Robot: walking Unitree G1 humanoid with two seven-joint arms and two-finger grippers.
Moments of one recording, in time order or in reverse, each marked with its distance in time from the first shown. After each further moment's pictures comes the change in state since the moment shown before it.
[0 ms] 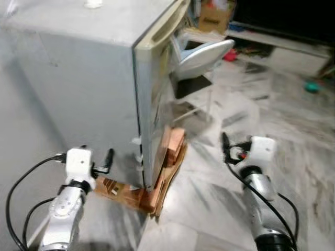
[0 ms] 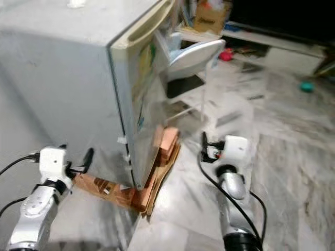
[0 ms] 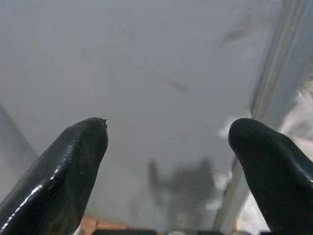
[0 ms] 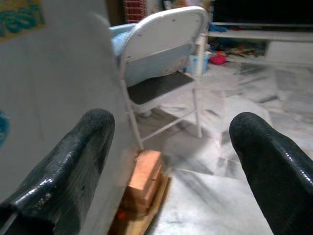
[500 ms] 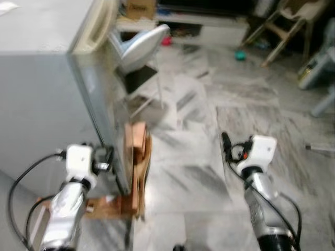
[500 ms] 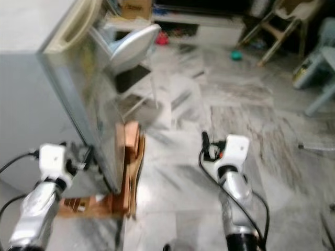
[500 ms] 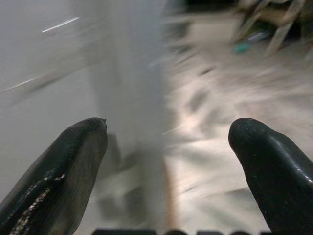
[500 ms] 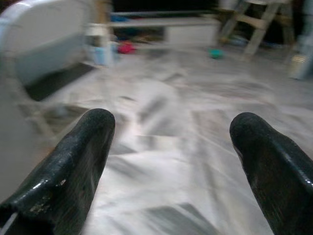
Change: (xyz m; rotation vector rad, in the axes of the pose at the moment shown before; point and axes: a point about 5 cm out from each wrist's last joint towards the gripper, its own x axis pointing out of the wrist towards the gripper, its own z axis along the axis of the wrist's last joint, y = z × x) left arm 0.007 -0.023 0.005 -0.030 -0.027 -0.070; right arm -0.006 -0.021 -0.004 -0.032 0.033 -0.057
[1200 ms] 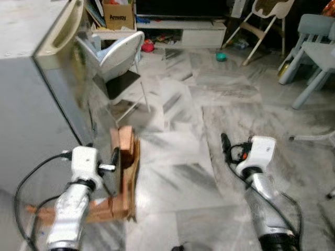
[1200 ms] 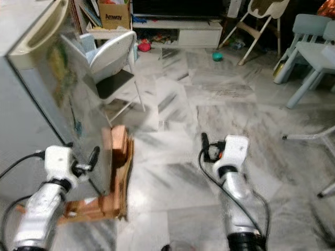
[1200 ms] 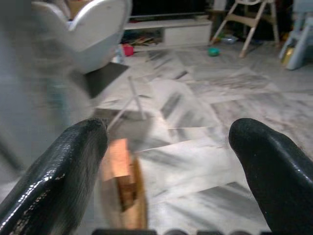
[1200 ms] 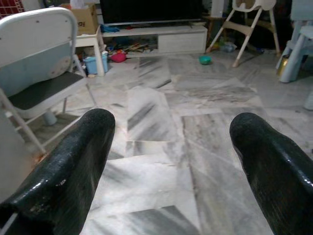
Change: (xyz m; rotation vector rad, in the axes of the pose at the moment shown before) left arm -0.002 -0.003 -0.002 -0.001 0.005 -0.022; right arm 0.004 0.010 0.004 -0.007 -0.015 0.034
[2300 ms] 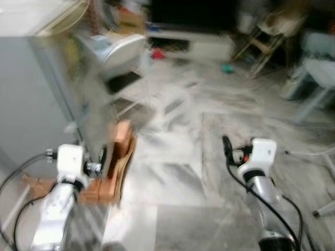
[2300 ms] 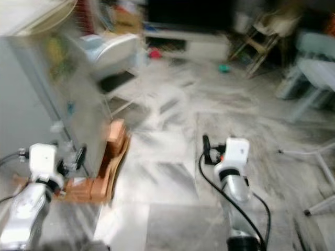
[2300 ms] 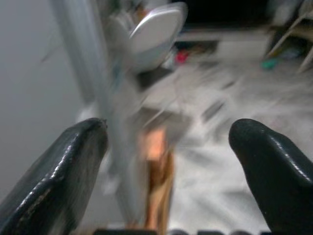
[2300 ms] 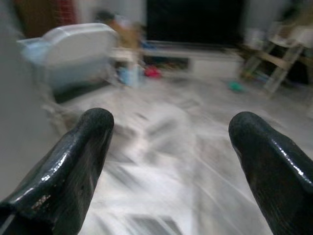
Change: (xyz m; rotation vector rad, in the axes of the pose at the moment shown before) left arm -0.028 0.030 -0.009 0.020 0.056 0.137; right arm 0.003 0.010 0.013 -0.045 -0.065 0.064
